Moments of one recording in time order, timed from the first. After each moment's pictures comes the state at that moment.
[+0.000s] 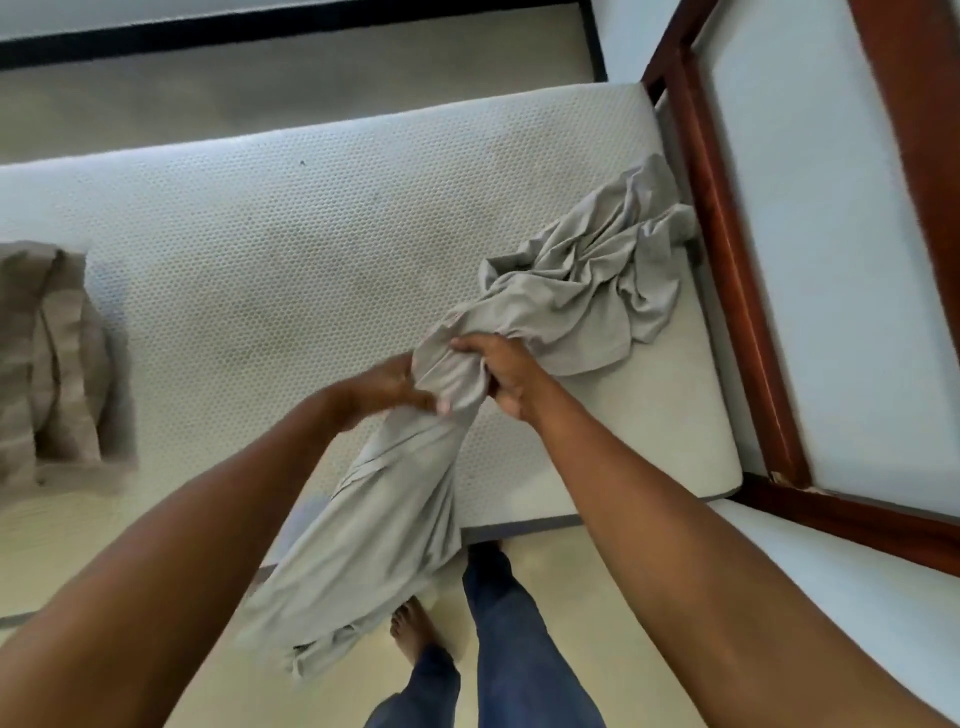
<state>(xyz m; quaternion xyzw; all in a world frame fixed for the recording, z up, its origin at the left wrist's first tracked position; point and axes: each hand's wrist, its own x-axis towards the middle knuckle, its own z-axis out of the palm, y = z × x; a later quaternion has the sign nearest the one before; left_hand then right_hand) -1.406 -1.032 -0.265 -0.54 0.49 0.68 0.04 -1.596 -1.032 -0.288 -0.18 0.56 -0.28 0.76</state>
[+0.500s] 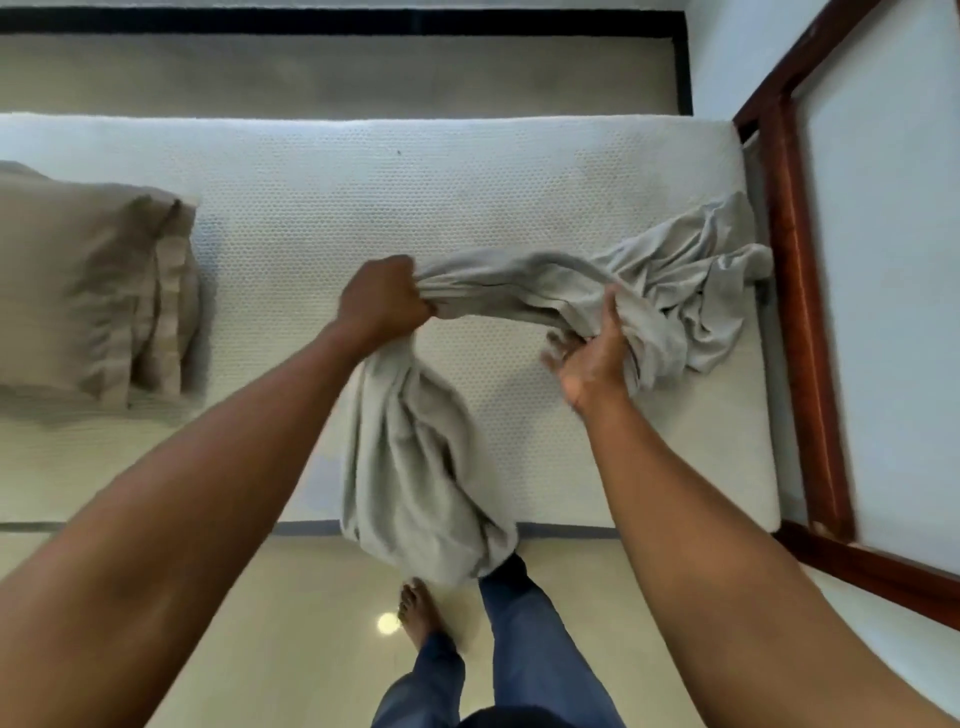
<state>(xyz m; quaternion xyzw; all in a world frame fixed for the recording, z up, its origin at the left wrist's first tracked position) -1.330 -1.067 -0.225 -0.75 0.61 0.26 -0.02 -1.583 -1.039 -0.296 -0.03 0.59 -0.43 0.68</state>
